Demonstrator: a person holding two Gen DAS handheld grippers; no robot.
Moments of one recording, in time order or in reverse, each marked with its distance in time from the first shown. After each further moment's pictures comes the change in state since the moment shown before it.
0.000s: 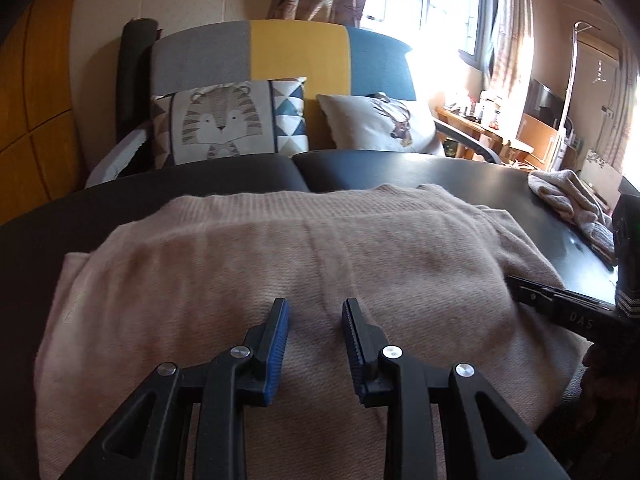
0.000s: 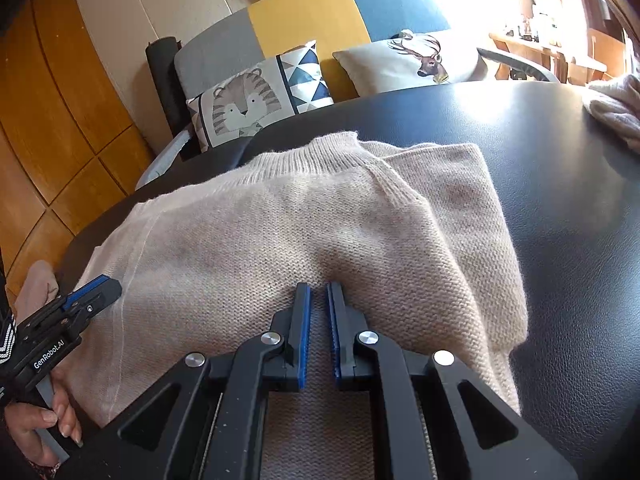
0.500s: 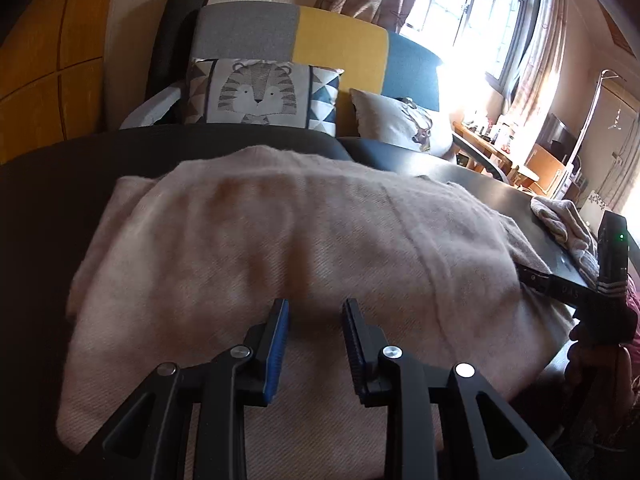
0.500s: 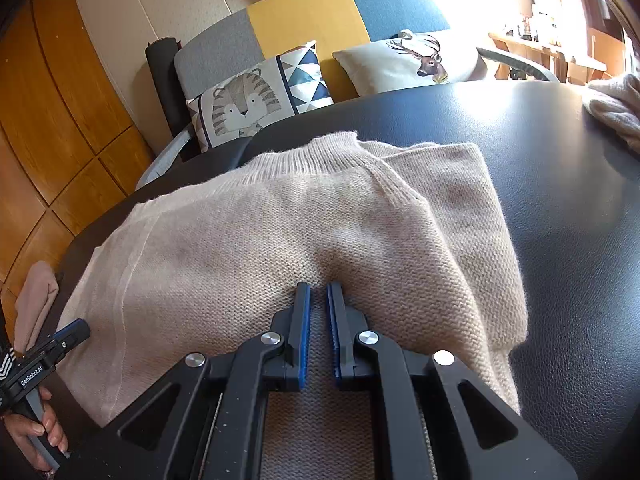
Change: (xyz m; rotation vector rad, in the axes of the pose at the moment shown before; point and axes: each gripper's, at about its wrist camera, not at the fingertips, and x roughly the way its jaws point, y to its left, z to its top) left arm -0.038 0.076 -0.040 -0.153 0.043 -0.028; right arm 0.000 0.004 0.001 -0.001 -0.002 -0.005
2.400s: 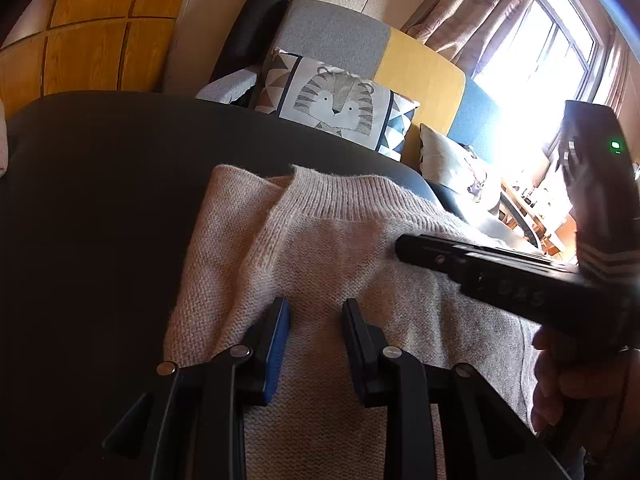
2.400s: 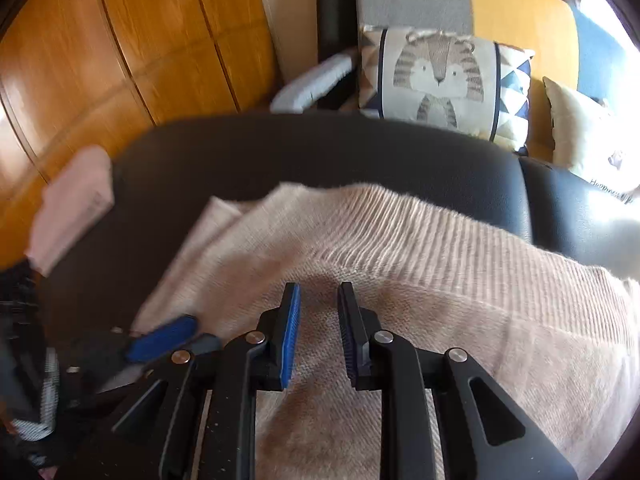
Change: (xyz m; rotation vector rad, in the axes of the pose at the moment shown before) left arm 0.021 0.076 0.012 -0.241 -0.054 0.011; right arm 0.091 0.243 0.030 -0.411 0.156 0.214
